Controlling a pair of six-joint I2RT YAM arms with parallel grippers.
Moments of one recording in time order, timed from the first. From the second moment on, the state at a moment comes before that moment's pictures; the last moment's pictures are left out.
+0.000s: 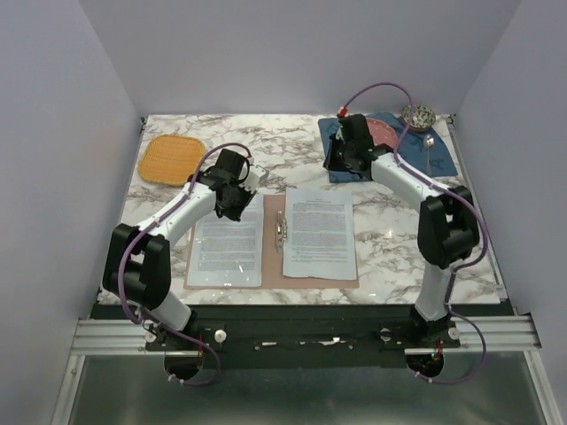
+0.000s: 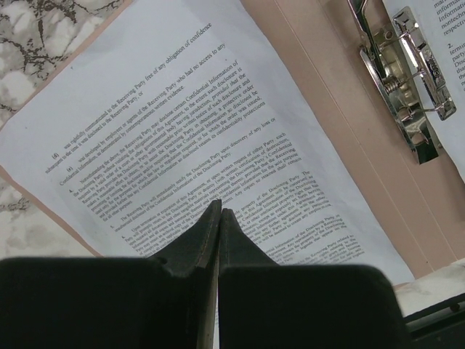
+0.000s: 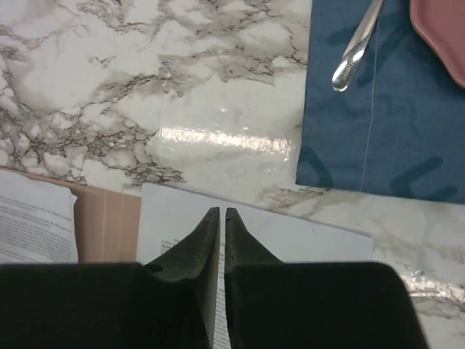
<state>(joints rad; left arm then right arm) -0.37 1.56 1.14 -0.68 0.11 0.24 0.42 1.87 1.47 -0.31 -0.02 0.37</state>
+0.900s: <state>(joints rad) -0.38 1.75 1.14 -0.58 0.10 0.24 0.52 2.24 1.78 -0.51 -0.04 0.47</state>
